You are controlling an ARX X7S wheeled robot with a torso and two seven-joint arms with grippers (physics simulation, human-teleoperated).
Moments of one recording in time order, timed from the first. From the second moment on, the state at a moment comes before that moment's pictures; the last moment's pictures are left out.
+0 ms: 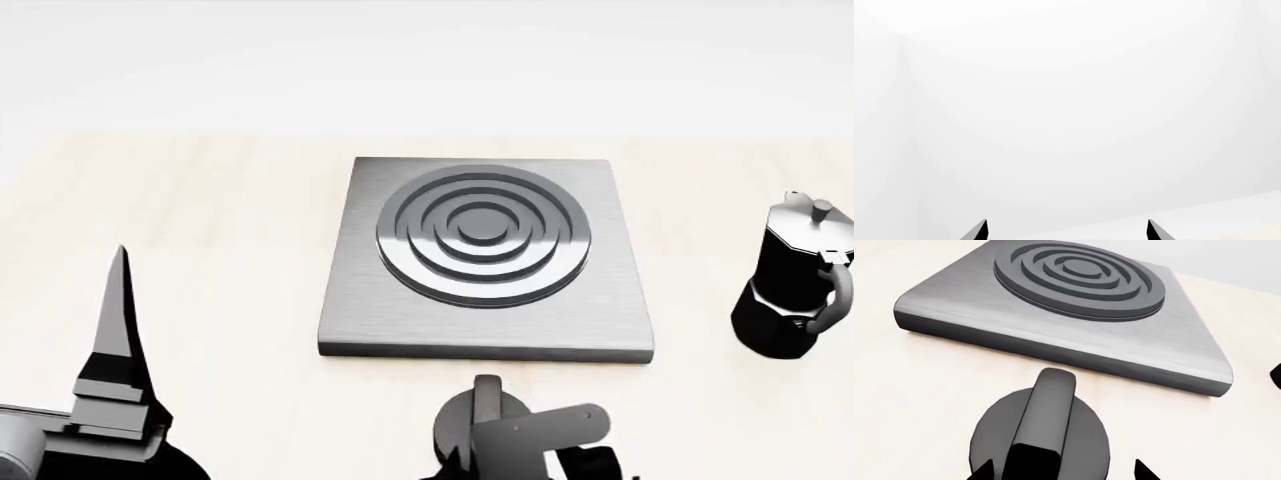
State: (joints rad) left arm -0.26 -0.38 0.27 0.90 -0.20 -0.66 -0.40; right arm 0.37 0.15 -0.33 0.13 0.15 0.57 0.17
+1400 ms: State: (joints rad) left arm -0.26 -0.40 0.27 0.91 -0.23 -0.66 -0.42; right arm 0.29 0.22 -0.21 -0.20 0.16 0.68 0.39
